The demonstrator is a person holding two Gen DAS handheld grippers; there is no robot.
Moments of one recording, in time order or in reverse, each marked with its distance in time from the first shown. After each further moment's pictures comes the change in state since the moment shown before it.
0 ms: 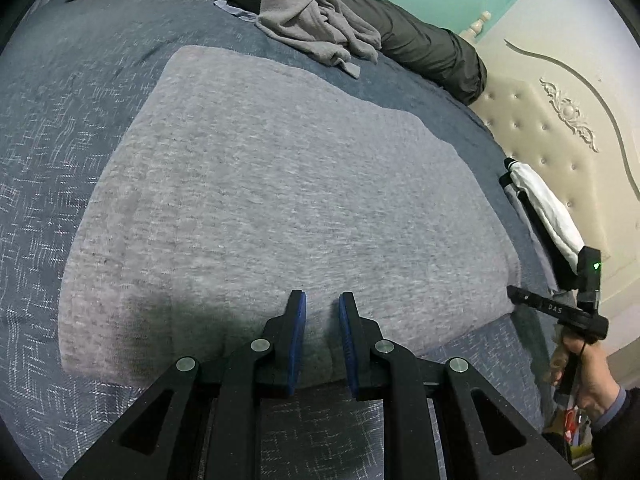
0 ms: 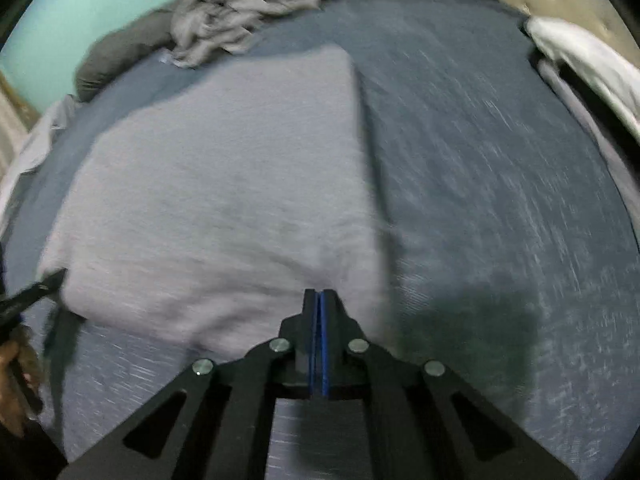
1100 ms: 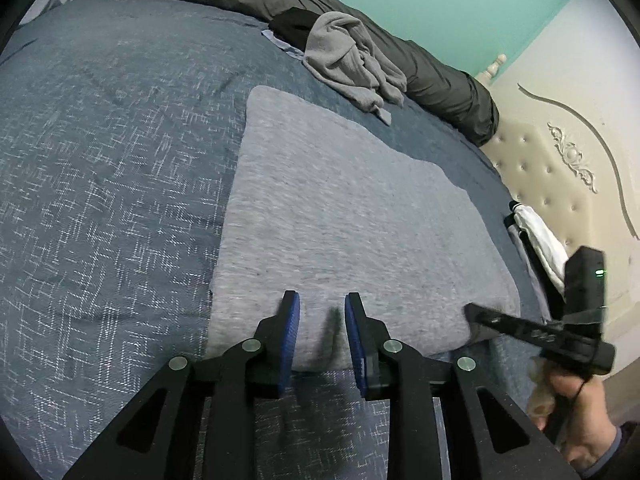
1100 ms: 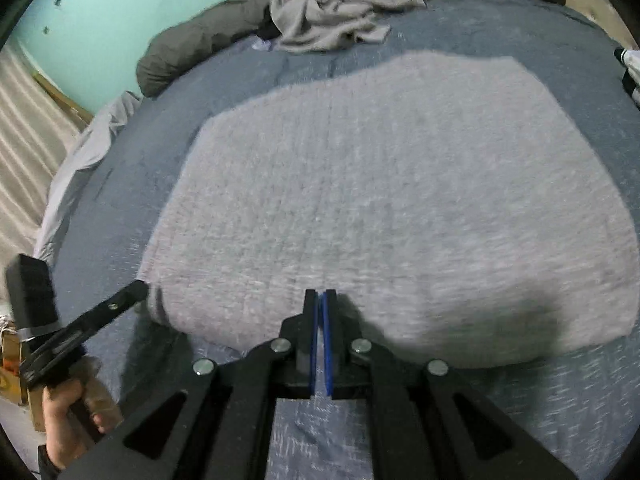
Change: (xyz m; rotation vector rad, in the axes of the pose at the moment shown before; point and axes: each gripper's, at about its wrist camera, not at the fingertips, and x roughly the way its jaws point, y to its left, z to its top) left arm -0.060 0.052 -0.008 -0.077 -0.107 0.007; right arm 0.023 0.187 0.013 -0.027 0.023 0.199
